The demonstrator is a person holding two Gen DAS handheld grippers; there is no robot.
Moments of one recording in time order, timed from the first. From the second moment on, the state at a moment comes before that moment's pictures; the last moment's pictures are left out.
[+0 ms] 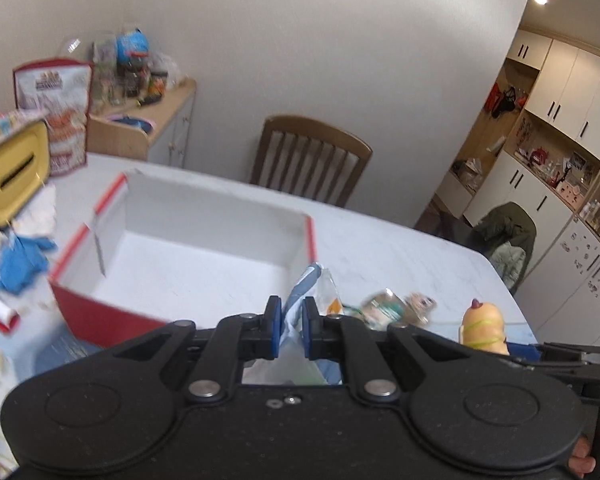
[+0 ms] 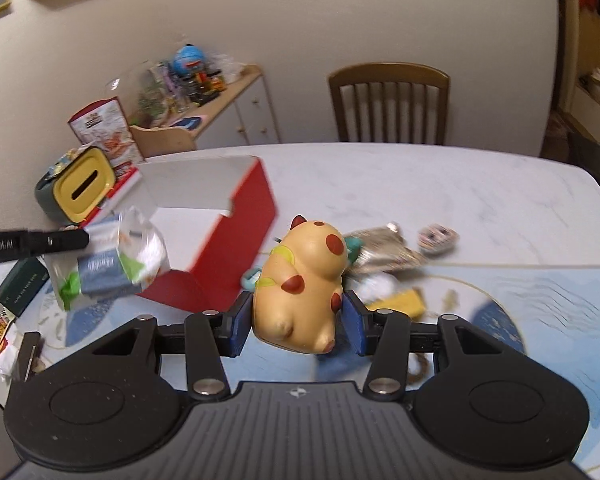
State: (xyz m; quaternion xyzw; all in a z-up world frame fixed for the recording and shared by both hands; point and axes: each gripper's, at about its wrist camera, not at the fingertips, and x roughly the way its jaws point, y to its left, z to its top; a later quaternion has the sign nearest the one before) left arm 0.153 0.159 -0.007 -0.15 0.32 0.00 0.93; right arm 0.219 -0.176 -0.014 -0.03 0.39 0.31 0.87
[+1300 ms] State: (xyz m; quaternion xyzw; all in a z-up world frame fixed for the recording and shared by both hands) left arm 0.293 0.266 -0.104 -0.07 0.43 -0.01 0.90; right arm 0.280 0.112 -0.120 -0.17 0.51 0.31 0.78
